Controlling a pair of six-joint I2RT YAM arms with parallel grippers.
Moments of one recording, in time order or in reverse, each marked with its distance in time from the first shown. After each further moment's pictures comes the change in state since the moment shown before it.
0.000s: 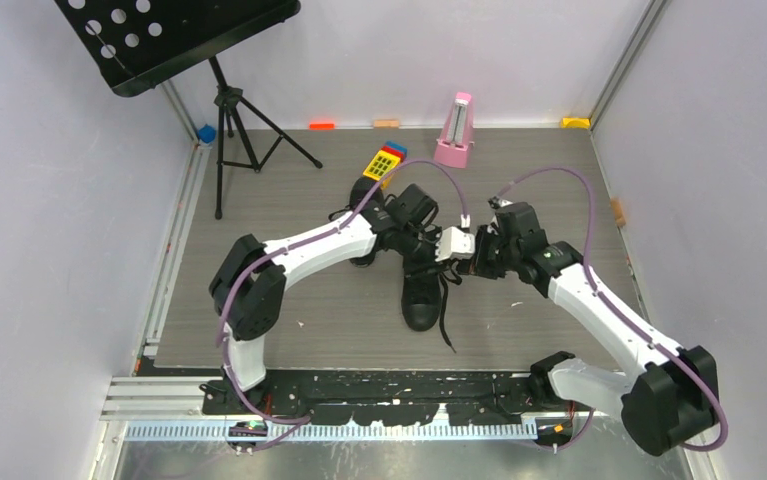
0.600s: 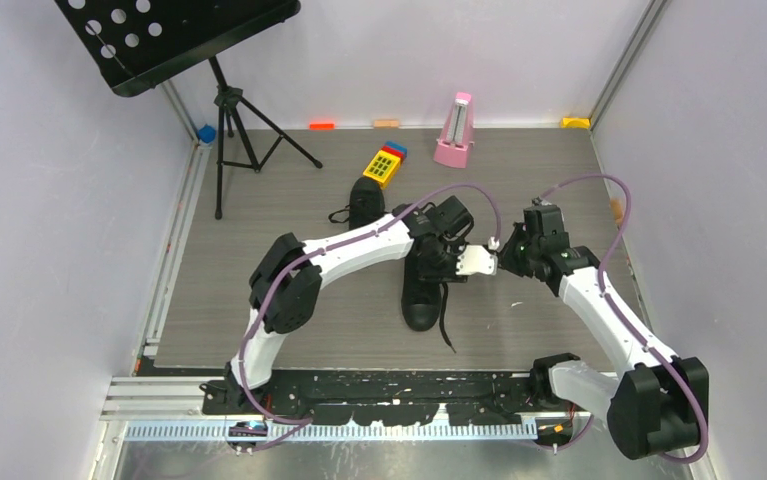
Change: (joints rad) left arm -0.117 0.206 0.288 -0.219 -0.288 0.115; right arm -0.216 -0.055 -0.079 0.014 0.202 0.017
